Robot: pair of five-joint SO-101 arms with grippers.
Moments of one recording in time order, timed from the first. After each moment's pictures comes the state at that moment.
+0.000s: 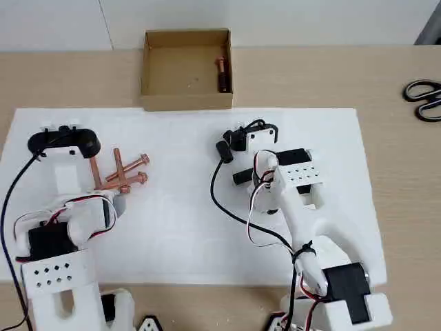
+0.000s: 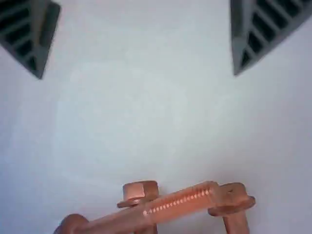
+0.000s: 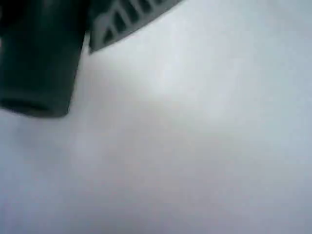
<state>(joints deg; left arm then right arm) -17.8 -54.9 47.3 80.2 -1.7 -14.5 -6.5 31.6 67.2 9.9</state>
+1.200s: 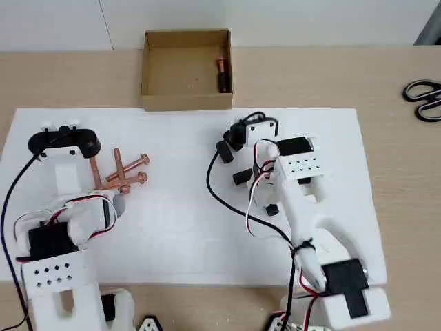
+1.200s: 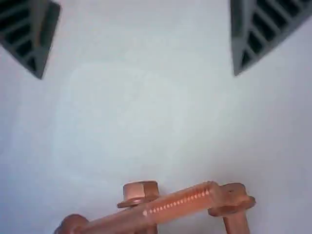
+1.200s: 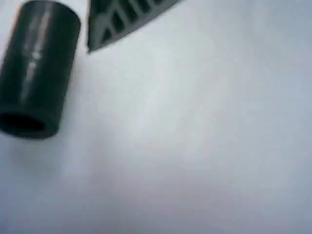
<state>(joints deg) -17.8 -54.9 47.3 80.3 -1.7 -14.5 -3.8 24.0 75.5 9.9</state>
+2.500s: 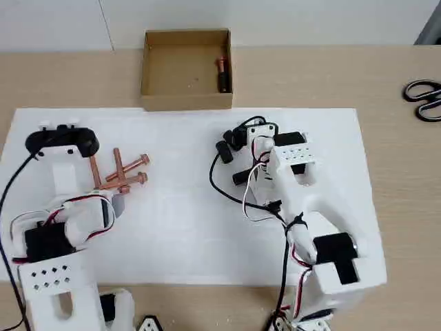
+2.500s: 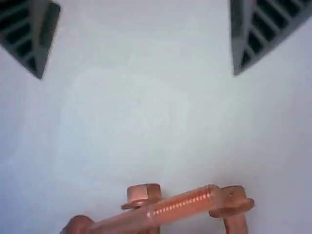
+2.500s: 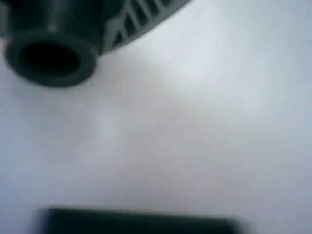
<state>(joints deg) -17.8 -54.9 42.9 83.8 -1.7 -14.4 5.4 18.7 75.4 9.9</state>
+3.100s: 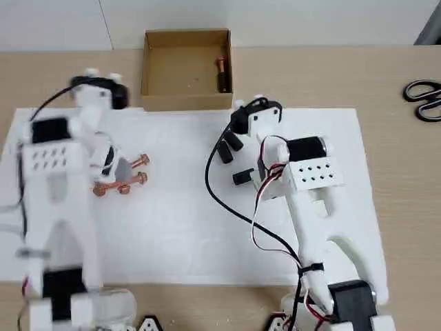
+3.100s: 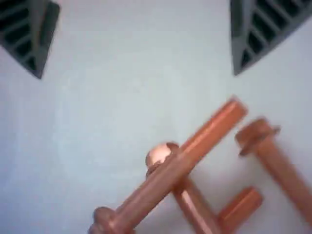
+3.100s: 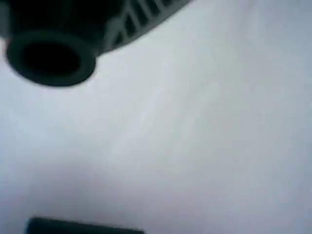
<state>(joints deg) -13.0 -1.8 2.5 93.3 -19.7 -14.4 -13.7 22.2 77.4 13.4</state>
